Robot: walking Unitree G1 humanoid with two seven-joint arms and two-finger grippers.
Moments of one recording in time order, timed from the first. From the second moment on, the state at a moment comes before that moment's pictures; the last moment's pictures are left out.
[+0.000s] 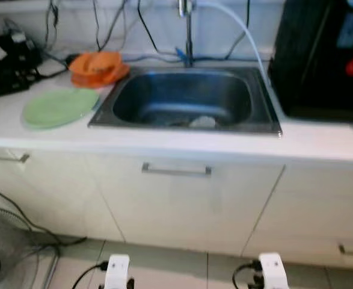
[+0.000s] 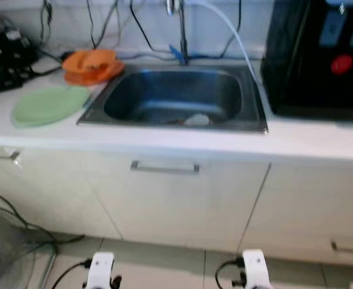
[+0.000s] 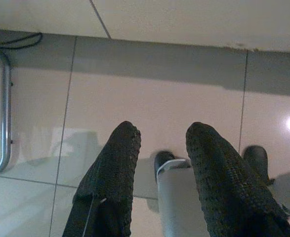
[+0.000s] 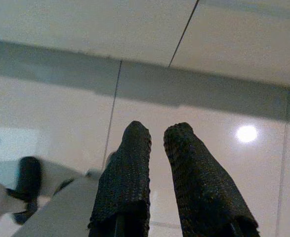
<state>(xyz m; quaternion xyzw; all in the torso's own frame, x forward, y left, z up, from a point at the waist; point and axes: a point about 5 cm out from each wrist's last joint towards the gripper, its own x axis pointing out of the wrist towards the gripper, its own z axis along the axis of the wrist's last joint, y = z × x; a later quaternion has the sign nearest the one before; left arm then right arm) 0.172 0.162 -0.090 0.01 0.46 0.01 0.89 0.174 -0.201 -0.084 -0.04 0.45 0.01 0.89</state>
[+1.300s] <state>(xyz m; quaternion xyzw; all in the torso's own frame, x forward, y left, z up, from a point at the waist) 0.170 0.172 -0.090 0.04 0.46 0.00 0.89 0.175 -0.188 -0.086 -0.04 0.45 0.02 0.89</state>
